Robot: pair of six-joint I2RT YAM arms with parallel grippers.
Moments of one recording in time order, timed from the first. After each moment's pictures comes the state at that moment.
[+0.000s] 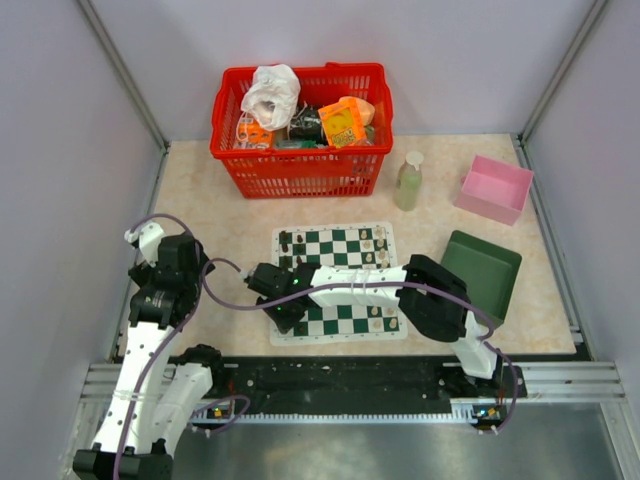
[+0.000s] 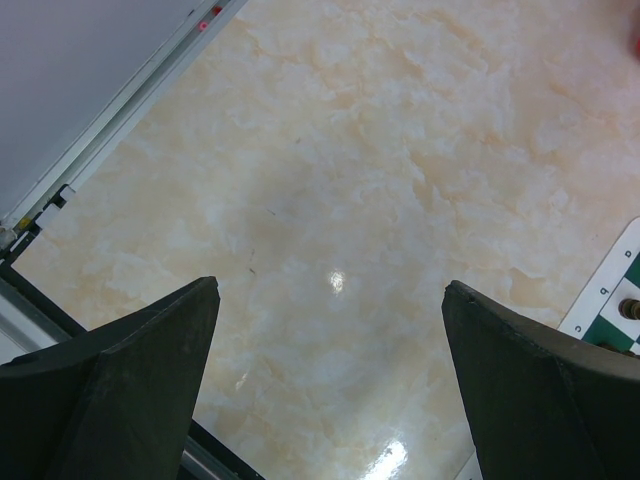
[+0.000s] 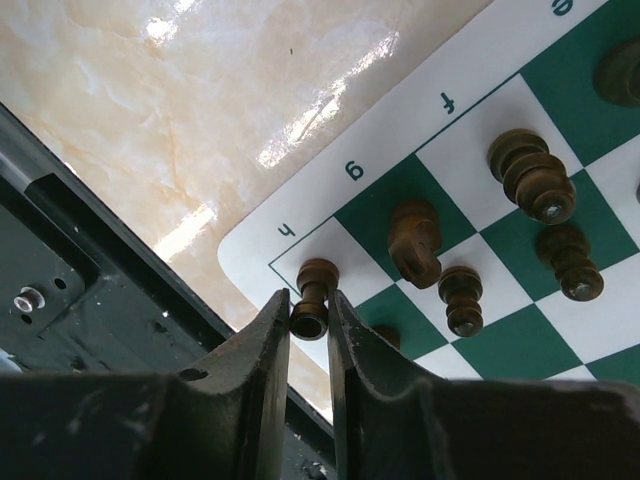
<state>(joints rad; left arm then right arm) -0.09 0.68 0.76 -0.82 -0.57 -0.57 1.26 2.10 1.61 -0.63 -0.03 0.43</state>
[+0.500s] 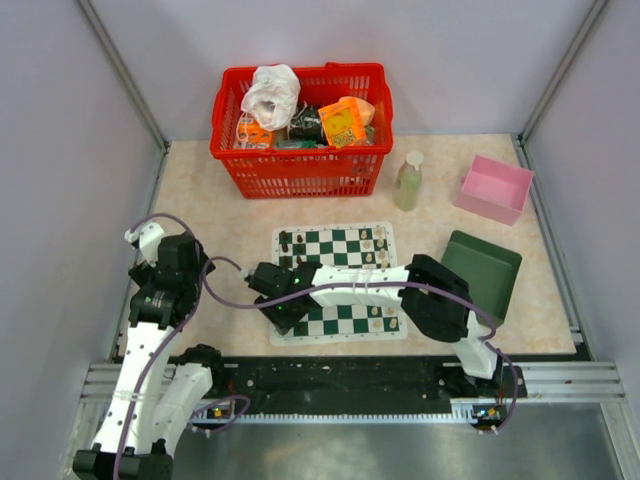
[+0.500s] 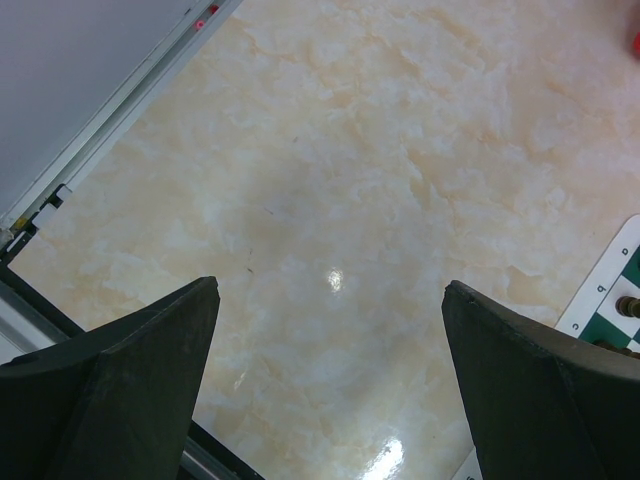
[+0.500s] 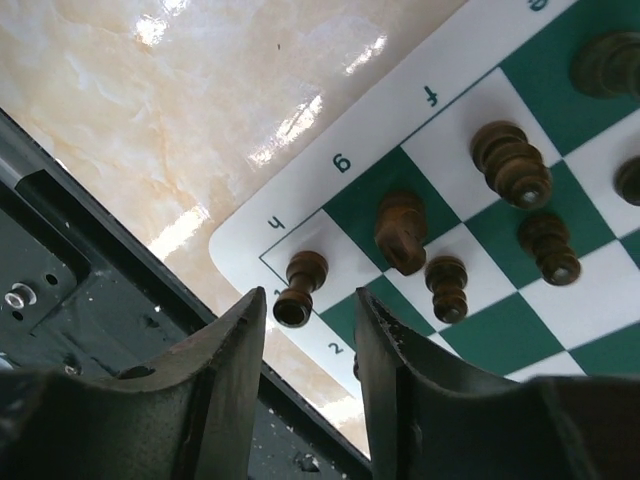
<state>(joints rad) -0.09 0.68 0.76 -0.82 -0.57 -0.57 1.26 2.10 1.61 -0.64 -0.02 0.42</state>
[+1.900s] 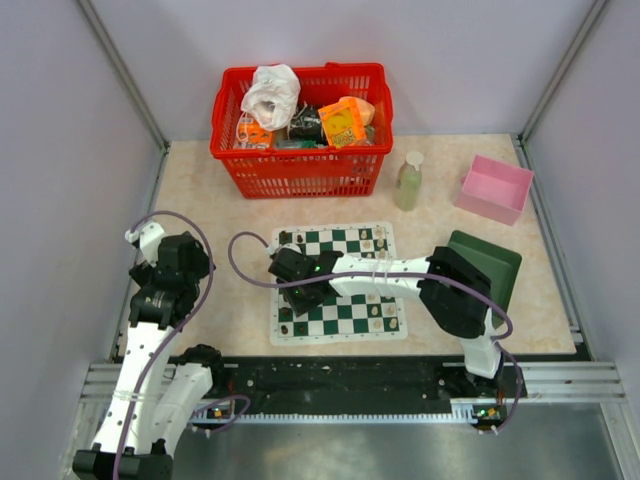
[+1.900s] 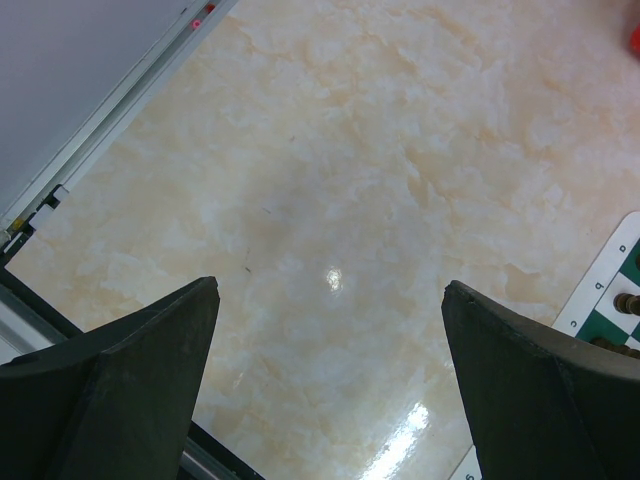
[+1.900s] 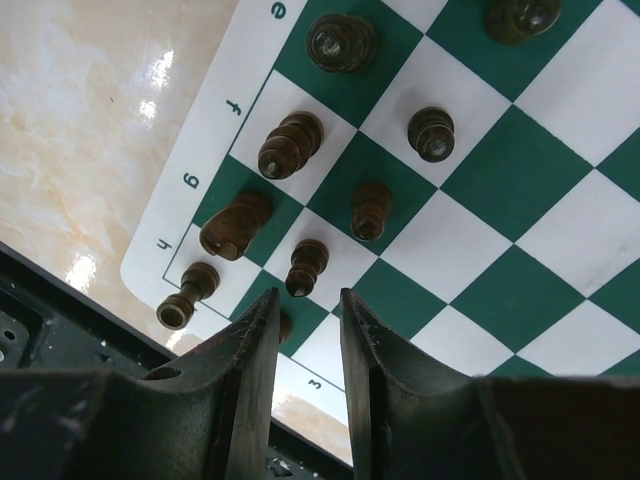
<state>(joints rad) -0.09 0.68 0.76 -0.82 -0.56 -0.57 1.17 1.98 1.46 -0.59 0.09 0.55</state>
